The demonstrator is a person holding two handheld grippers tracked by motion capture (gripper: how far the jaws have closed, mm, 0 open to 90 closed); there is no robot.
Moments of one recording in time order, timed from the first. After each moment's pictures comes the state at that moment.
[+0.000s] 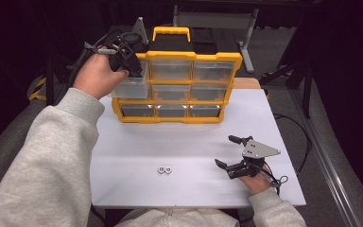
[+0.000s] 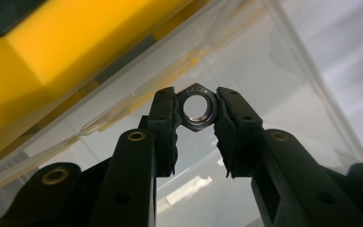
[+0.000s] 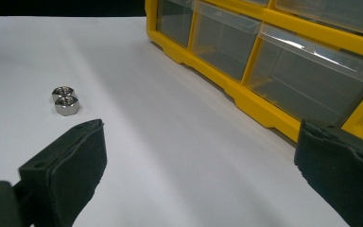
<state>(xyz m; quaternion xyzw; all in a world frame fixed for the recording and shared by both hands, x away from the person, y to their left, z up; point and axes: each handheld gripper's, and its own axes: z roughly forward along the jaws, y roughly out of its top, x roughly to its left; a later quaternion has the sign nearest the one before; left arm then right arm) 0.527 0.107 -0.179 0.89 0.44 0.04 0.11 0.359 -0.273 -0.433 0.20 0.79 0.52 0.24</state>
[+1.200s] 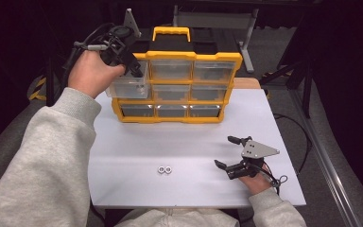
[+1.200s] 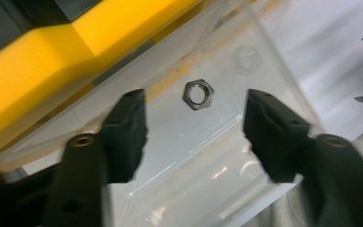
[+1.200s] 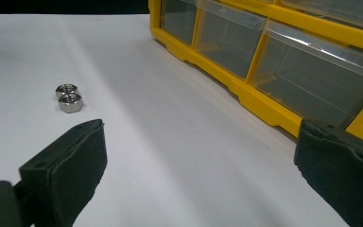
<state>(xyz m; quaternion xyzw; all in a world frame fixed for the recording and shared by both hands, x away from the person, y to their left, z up) 0.513 0.123 -0.156 0.88 0.44 0.05 0.16 0.359 -0.273 -0.434 0.20 0.79 0.52 0.23</state>
